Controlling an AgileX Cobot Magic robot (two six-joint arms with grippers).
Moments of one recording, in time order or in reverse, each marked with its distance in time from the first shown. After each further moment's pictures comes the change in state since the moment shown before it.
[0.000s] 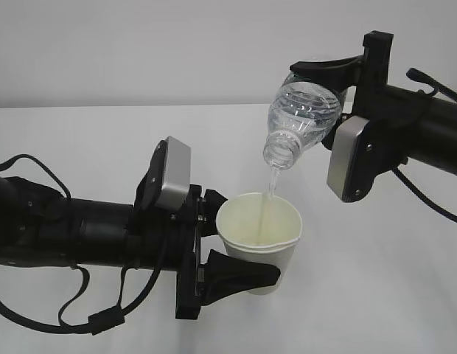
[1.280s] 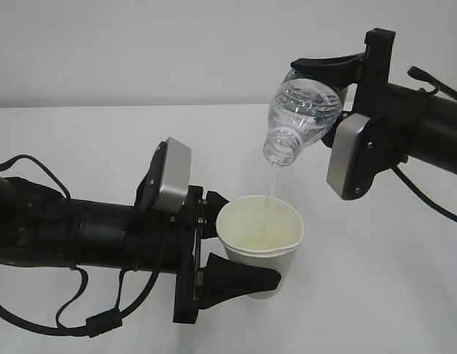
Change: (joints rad) left arm 0.000 0.000 0.000 0.021 -0.014 0.000; right arm 0.000 0.000 0.000 0.010 -0.011 0.000
